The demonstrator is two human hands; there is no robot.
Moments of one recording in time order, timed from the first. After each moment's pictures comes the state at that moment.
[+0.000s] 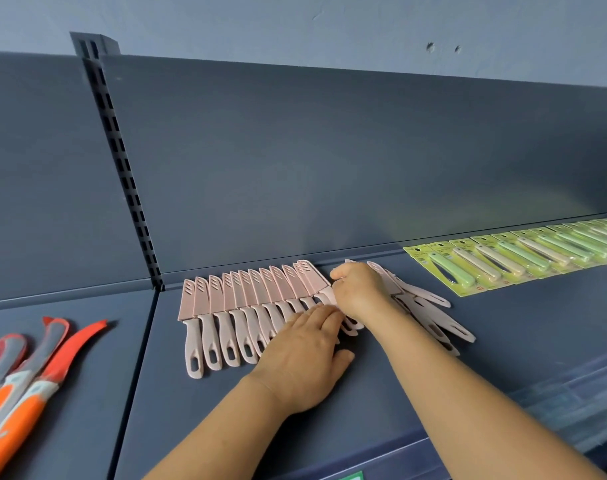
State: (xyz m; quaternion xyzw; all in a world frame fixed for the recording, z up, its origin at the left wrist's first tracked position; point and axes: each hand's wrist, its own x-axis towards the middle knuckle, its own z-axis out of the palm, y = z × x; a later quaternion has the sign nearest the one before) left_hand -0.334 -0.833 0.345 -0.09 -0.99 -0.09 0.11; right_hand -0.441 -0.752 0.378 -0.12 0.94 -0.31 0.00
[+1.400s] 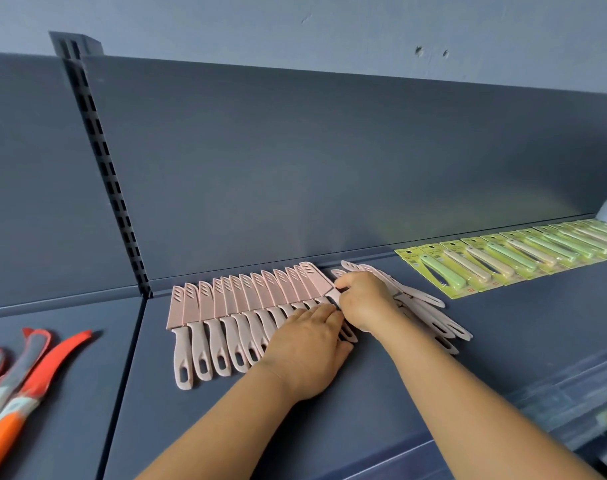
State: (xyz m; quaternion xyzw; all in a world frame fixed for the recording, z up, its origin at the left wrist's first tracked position) left_hand -0.358 -0.827 0.347 -0.10 -0.99 -0.06 0.08; right_hand -0.446 -0.734 0.376 -0.13 0.96 -0.27 0.03
